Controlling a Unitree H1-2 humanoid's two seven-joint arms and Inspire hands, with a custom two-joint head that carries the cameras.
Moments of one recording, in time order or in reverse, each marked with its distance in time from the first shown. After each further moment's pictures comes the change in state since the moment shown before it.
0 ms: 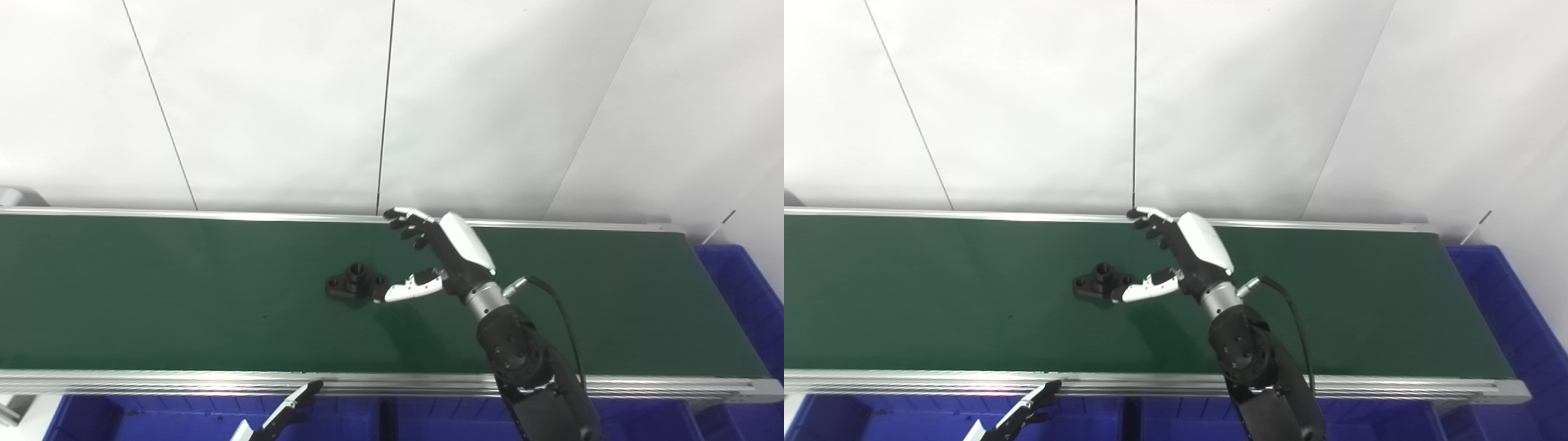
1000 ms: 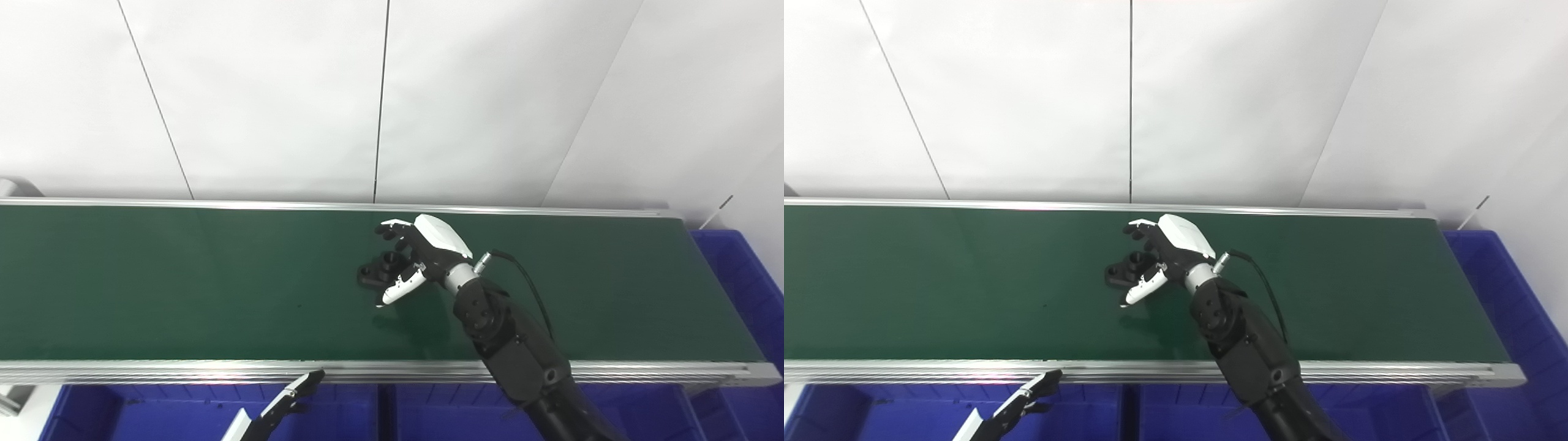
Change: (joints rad) left arm 0.028 0.002 0.017 -0.061 0.000 0.000 -0.033; right arm -0.166 -0.012 0.074 0.346 -0.065 0.029 0.006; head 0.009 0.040
